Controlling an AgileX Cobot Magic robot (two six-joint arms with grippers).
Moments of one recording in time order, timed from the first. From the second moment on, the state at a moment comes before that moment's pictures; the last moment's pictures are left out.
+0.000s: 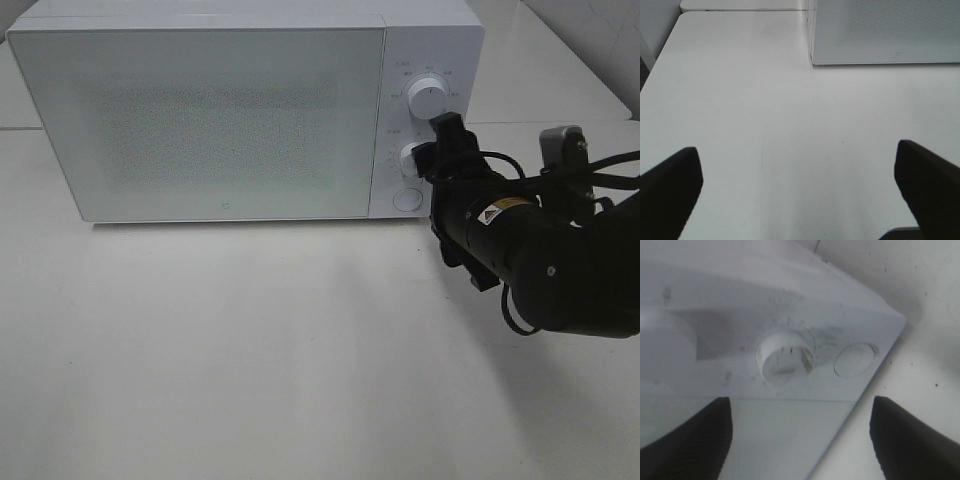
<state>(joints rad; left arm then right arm) 0.02 0.00 -0.52 -0.07 1.08 0.05 0.61 1.81 -0.58 0.58 -0.90 1.00</state>
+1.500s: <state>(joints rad) 0.02 0.00 -0.52 -0.07 1.08 0.05 0.50 1.15 -0.57 -0.19 0.73 0.27</state>
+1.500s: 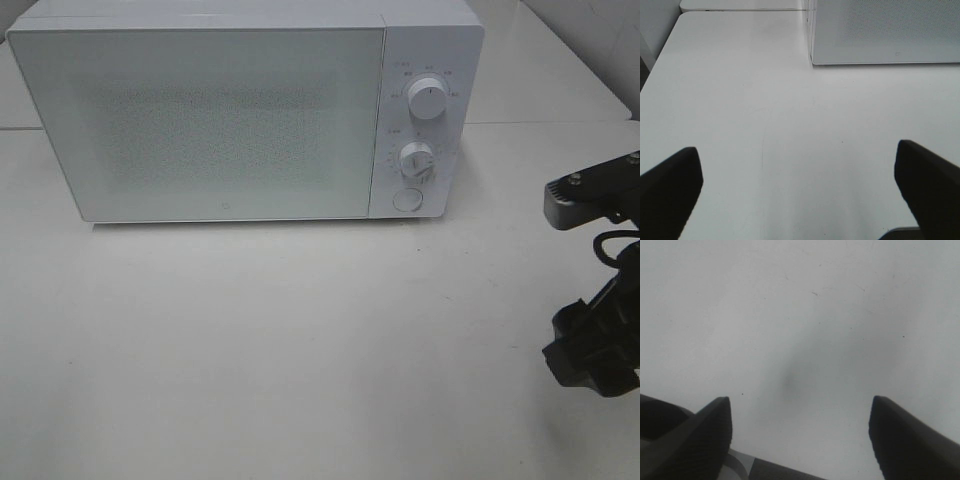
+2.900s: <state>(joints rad) 0.02 0.00 -0.52 -0.07 1.08 0.05 0.32 0.06 -0.50 -0.09 1.01 0.13</state>
